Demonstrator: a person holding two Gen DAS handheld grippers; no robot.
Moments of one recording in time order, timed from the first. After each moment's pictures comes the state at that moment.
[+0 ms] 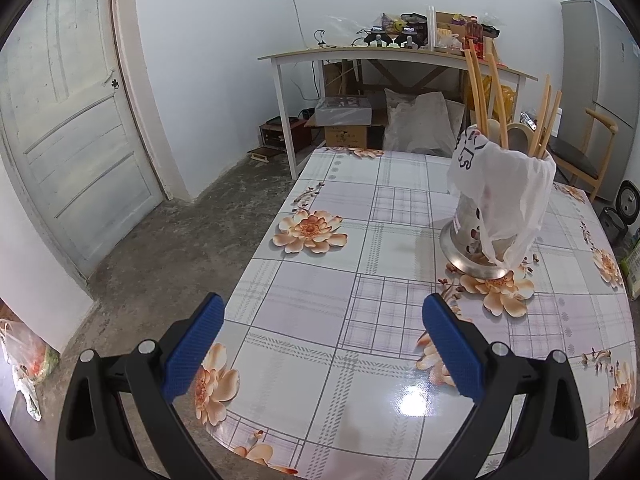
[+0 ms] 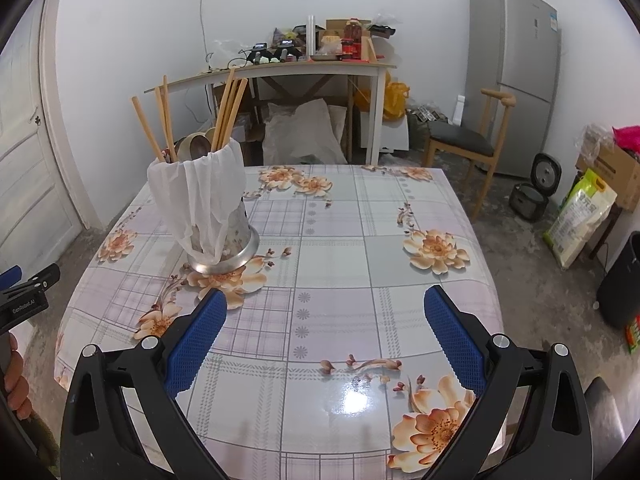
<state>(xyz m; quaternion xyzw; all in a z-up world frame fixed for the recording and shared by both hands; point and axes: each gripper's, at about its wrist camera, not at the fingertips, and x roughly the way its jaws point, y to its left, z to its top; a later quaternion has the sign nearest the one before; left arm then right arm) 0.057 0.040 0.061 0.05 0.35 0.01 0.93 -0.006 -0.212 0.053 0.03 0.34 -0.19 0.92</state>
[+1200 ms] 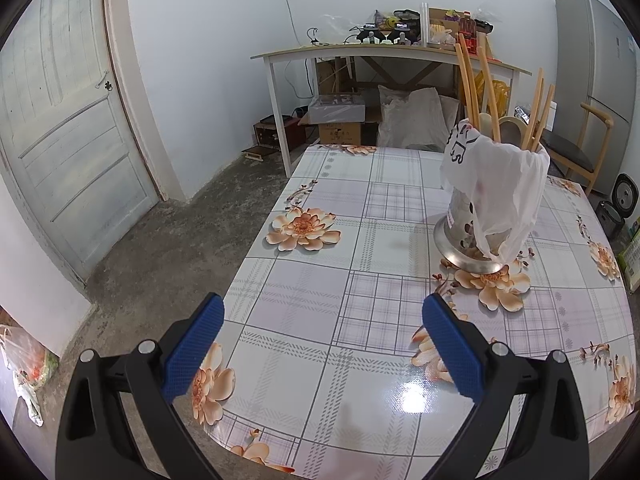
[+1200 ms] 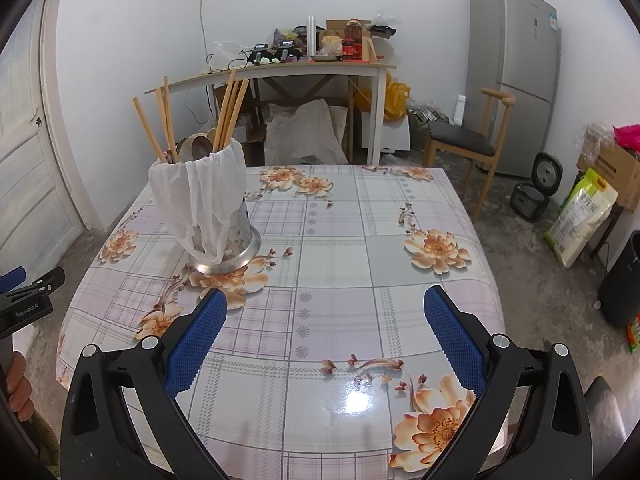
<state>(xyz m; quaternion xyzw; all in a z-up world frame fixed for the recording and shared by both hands) 0.056 0.035 0.060 0.06 0.36 0.00 0.93 -0.005 -0.212 0.056 0.04 0.33 -0.19 0.92</state>
